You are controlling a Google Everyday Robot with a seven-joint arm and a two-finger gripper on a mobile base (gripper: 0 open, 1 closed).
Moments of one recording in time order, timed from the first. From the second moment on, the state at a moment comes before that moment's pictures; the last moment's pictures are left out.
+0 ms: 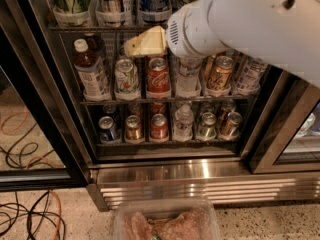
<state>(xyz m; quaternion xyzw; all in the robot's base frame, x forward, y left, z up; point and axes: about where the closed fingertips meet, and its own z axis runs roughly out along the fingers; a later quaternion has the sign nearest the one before) 0.570 -0.024 0.993 -0.14 0.88 0.14 0.44</state>
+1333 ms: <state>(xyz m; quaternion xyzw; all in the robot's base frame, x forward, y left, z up) 0.594 -0.018 1.057 -0.14 0.81 0.12 0.55</state>
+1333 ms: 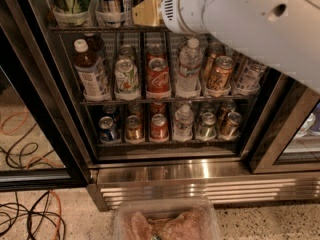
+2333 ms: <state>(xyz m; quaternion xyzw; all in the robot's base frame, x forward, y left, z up) 0.630 -0.011 1.067 -0.16 0.80 0.09 0.57</state>
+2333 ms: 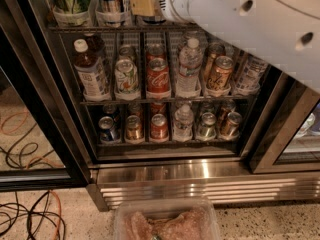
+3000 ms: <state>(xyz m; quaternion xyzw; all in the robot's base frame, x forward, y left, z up) 0.648 -0.009 1.073 -0.16 0.80 0.09 0.58</state>
